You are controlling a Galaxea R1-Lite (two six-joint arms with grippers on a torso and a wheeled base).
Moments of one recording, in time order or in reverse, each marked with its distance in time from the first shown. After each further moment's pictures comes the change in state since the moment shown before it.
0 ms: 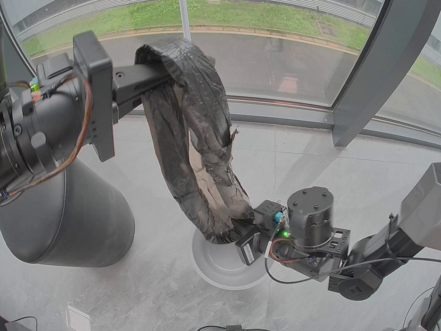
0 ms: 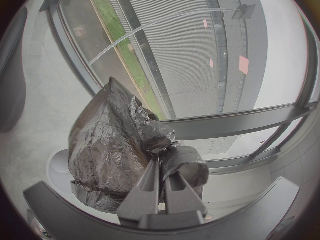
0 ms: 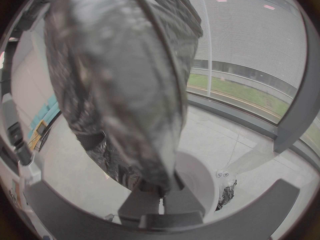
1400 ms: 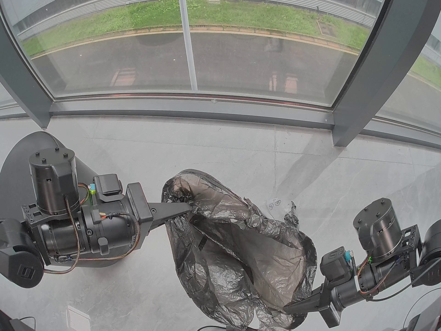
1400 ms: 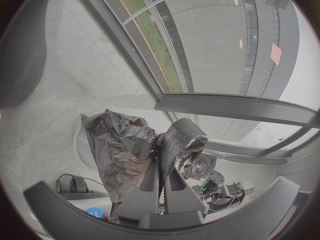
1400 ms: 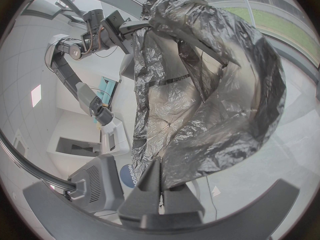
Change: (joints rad) left arm 0.209 0.176 0.457 -0.297 -0.333 -0.004; right arm -0.093 -0.444 0.194 0.796 0.634 0.086
